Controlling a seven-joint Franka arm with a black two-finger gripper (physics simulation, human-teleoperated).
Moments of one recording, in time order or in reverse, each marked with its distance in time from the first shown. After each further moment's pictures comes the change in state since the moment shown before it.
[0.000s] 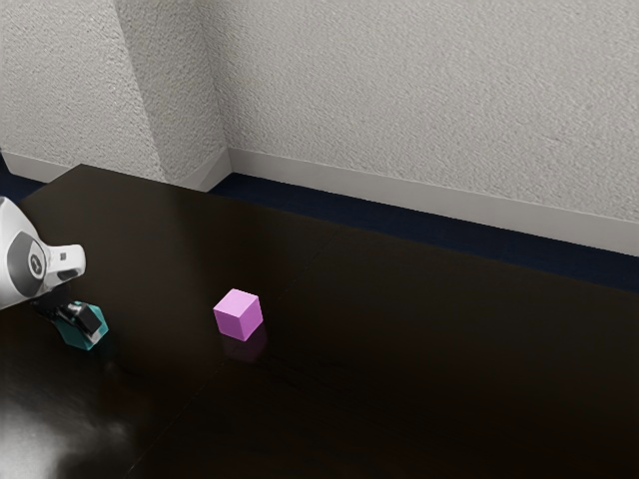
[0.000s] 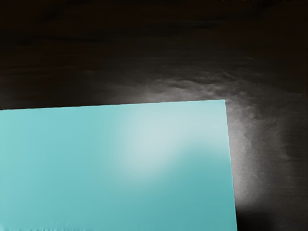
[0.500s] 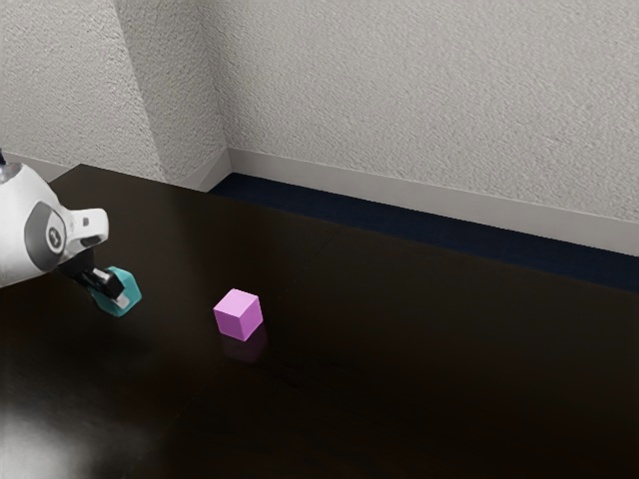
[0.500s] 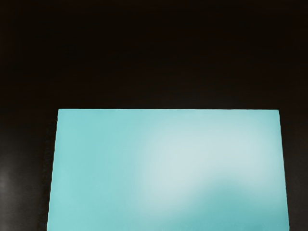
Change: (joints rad) arm -0.155 -0.108 -0.005 0.030 -0.014 0.011 -0.053
